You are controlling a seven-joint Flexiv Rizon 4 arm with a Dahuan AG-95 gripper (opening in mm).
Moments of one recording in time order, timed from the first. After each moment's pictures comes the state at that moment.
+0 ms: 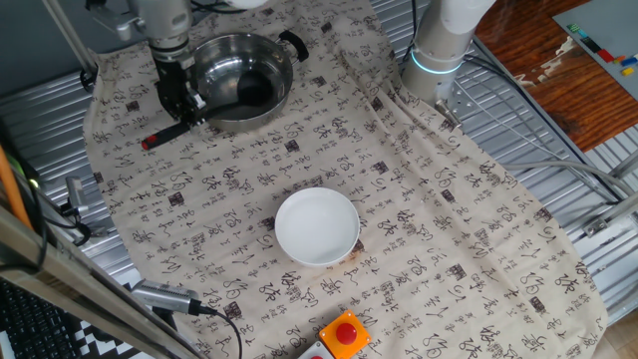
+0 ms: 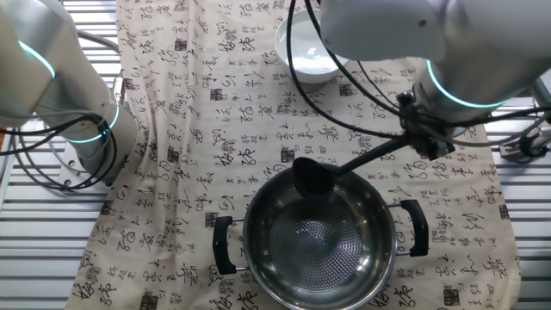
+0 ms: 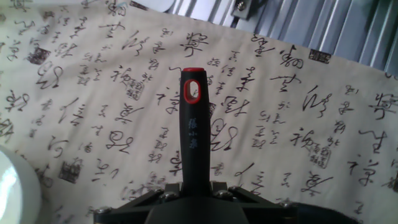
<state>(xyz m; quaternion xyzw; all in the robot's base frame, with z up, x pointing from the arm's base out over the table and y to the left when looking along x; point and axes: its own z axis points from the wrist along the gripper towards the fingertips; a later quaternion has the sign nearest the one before) 0.604 -0.069 0.172 -0.20 0.97 0.08 0.07</state>
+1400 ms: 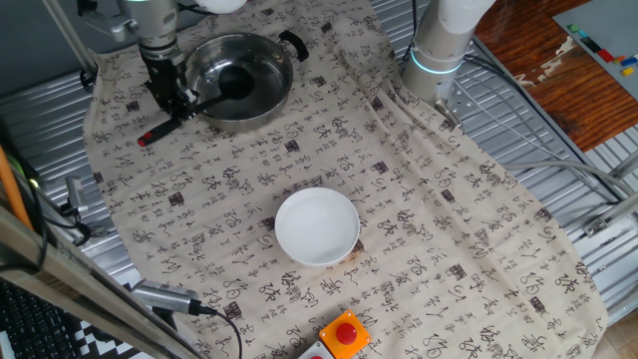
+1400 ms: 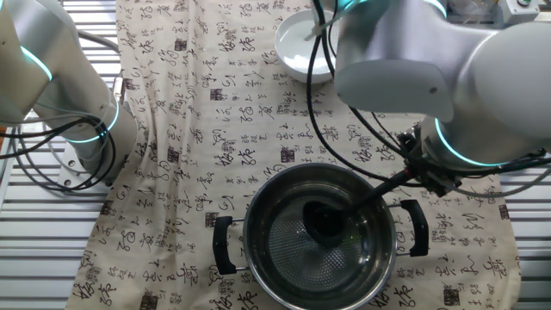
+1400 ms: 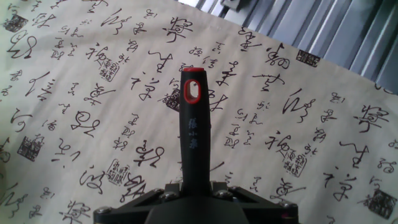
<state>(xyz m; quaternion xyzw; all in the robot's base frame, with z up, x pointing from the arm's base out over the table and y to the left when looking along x) 0.612 -0.108 0.140 -0.25 0.96 0.07 0.07</state>
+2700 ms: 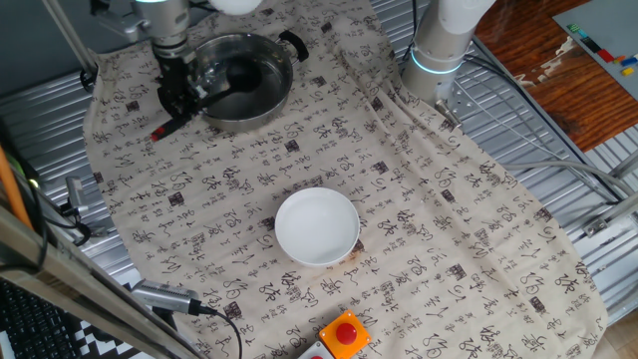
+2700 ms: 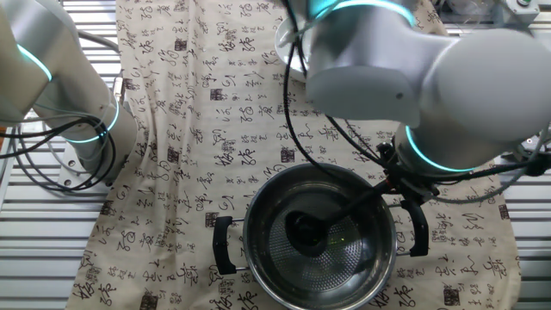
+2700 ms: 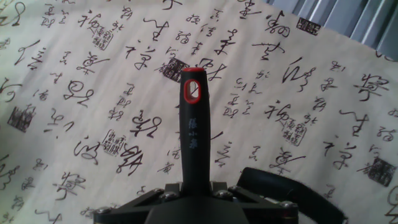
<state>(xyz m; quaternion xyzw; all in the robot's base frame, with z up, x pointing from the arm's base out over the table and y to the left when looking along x) 0.577 -0.122 0.124 -0.26 0.96 0.05 0.06</state>
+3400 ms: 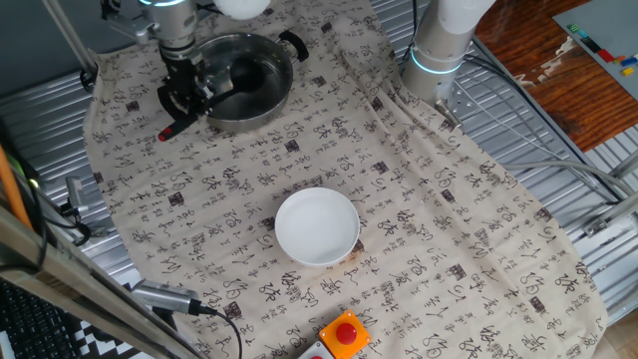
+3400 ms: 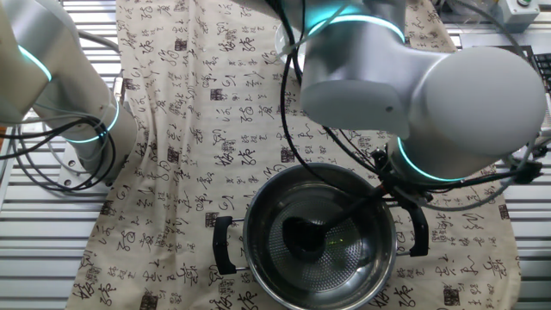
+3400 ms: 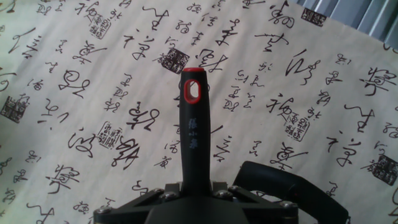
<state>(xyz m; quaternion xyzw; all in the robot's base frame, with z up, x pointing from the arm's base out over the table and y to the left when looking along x) 0.575 -0.128 0.110 -0.26 0.96 0.06 0.06</state>
